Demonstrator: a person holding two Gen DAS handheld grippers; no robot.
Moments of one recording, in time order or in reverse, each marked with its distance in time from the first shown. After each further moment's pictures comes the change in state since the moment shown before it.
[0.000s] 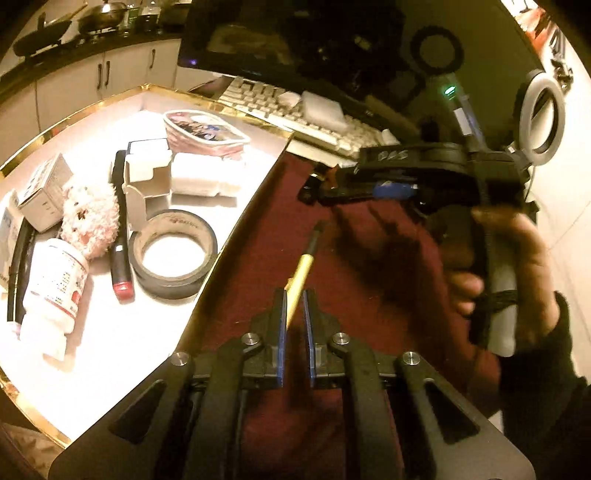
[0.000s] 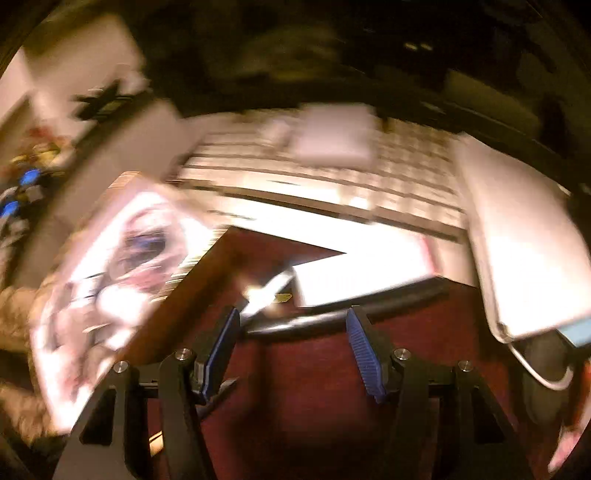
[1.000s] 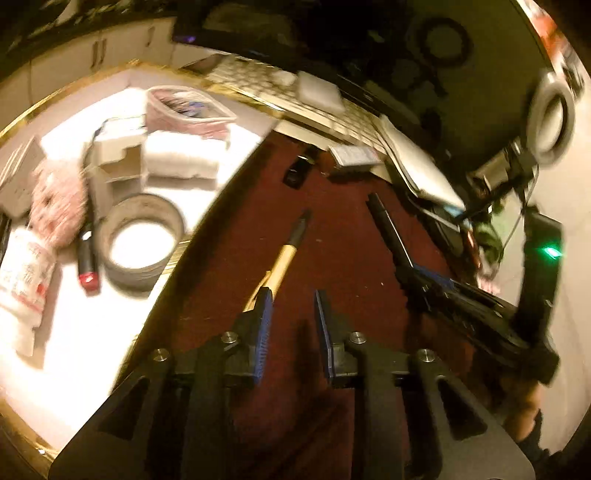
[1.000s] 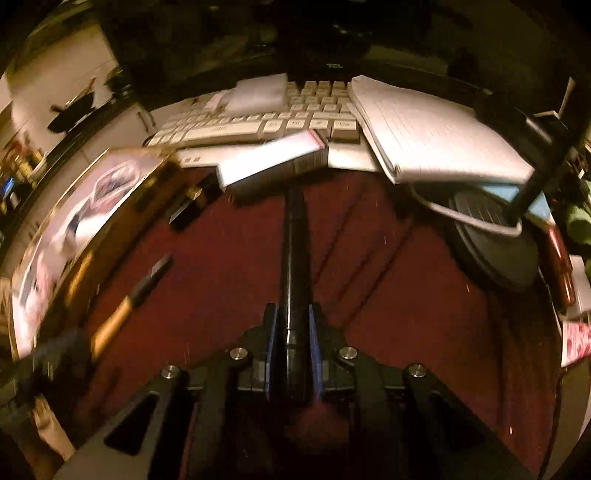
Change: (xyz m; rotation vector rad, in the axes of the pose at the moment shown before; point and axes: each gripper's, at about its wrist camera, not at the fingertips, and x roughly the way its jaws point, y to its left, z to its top) left arm 0.019 -0.018 0.002 -0.007 0.077 -0.001; right arm -0.057 -0.040 -0.122 -0.004 -0.089 -0.046
